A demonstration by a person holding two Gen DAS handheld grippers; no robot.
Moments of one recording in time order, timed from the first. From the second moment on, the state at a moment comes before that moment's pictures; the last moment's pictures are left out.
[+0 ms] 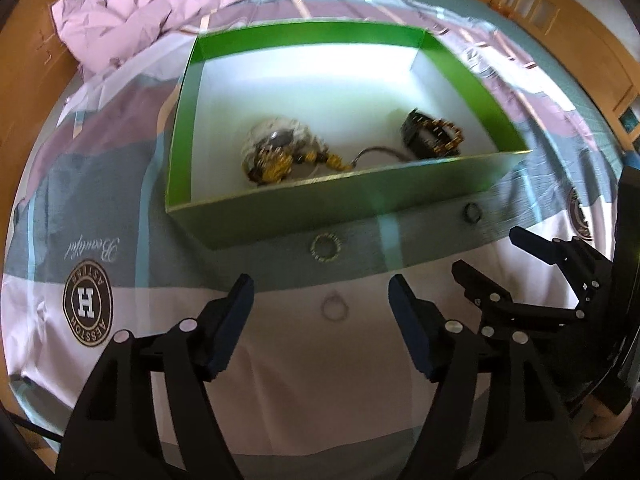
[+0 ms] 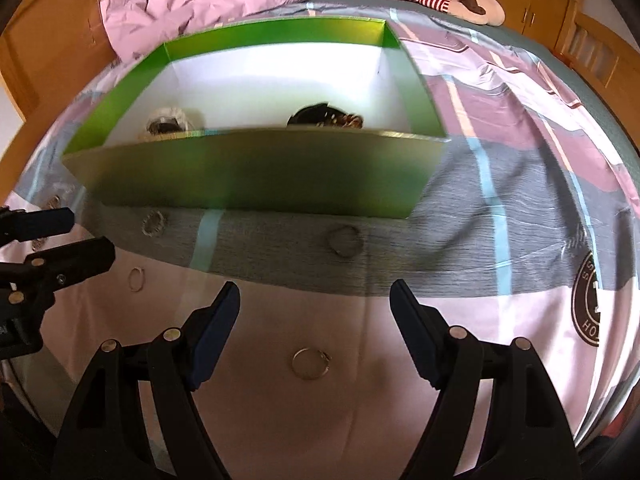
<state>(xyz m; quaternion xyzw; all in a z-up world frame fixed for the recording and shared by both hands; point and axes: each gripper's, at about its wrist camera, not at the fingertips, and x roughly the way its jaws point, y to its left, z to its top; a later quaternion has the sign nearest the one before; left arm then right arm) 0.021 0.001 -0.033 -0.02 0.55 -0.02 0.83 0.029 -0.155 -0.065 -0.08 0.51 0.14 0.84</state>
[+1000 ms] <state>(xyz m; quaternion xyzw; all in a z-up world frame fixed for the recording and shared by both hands) 0.018 0.003 -0.061 -0.06 0.59 -0.01 0.81 0.005 -0.169 -0.067 -0.10 0.54 0.16 0.82</state>
